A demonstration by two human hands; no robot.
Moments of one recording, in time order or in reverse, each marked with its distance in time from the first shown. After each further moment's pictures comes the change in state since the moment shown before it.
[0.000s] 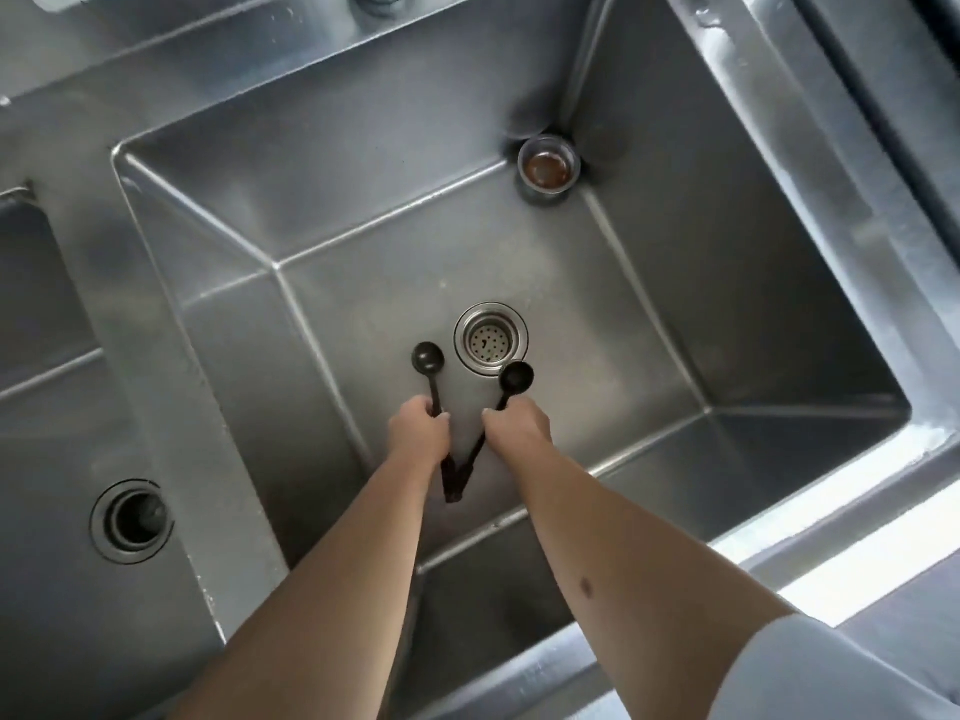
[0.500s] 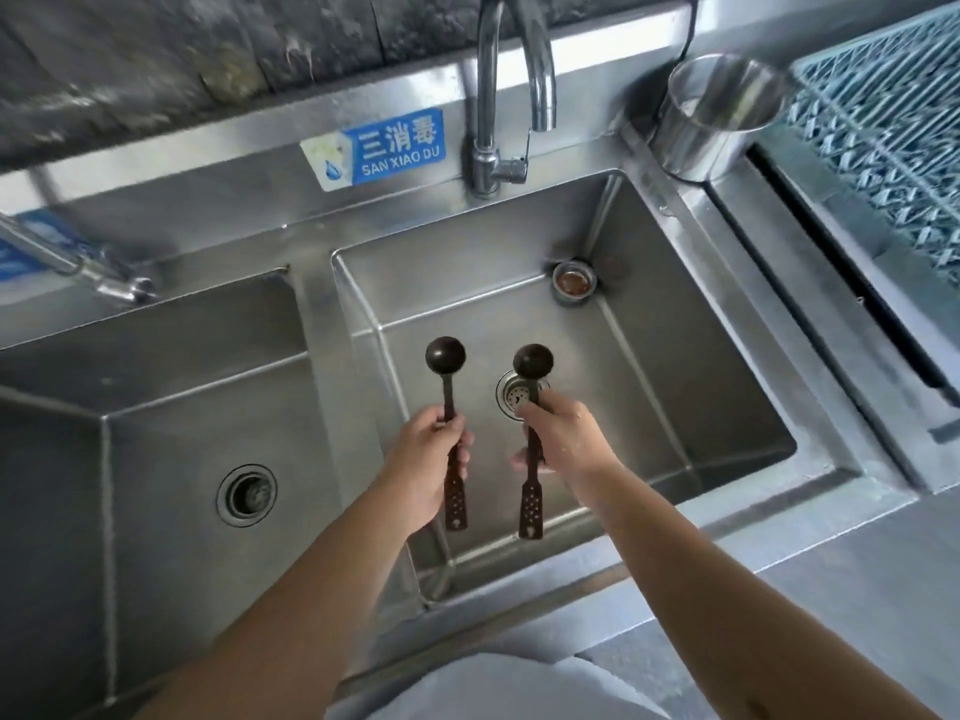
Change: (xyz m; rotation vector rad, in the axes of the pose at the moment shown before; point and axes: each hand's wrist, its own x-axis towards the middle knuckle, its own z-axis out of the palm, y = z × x) left_hand -0.204 0.032 -0.138 -0.927 -0.215 0.161; right_hand -0.209 -0.041 -0.110 0.459 -0.181 -0.426
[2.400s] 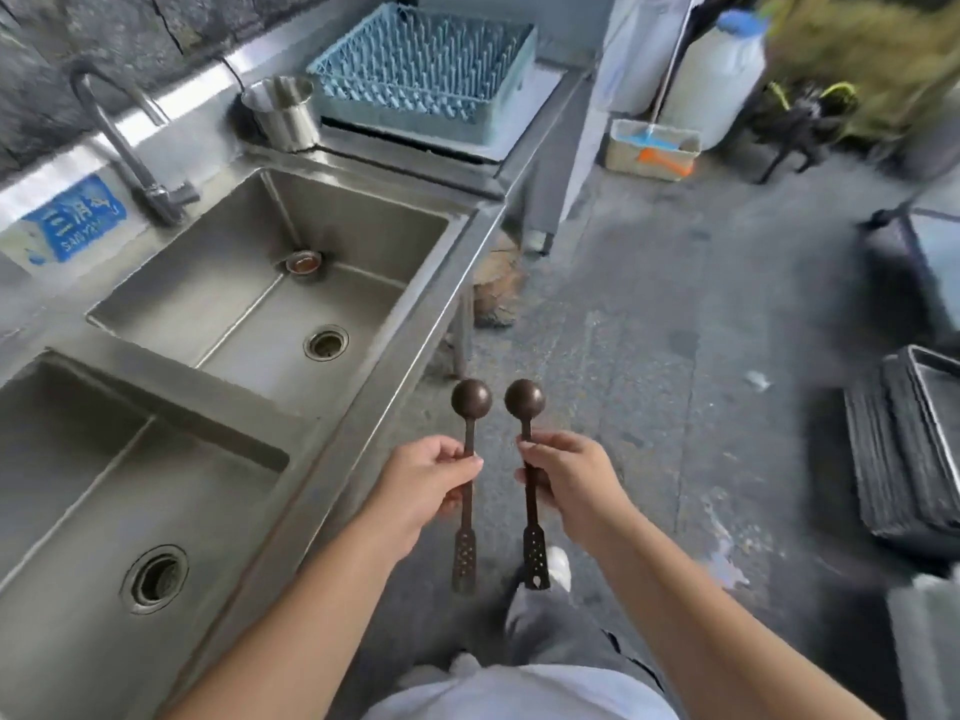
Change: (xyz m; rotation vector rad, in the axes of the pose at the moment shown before) left_hand -0.319 -0.181 -0.058 0.822 -0.674 0.125; right_hand -0.442 0.271 0.094 0.688 0.733 -0.110
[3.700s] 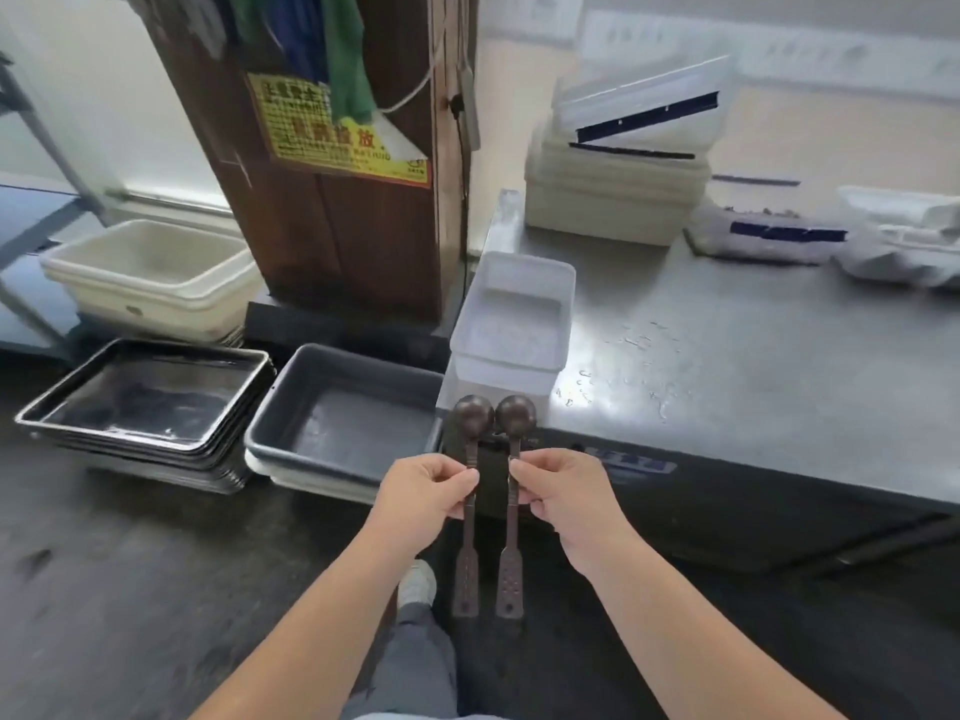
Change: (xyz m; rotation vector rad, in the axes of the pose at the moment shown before) left_hand -0.399 -0.124 0.824 0.939 -1.502 0.367; right_hand -0.514 0.231 -0.653 0.742 1.540 -0.005
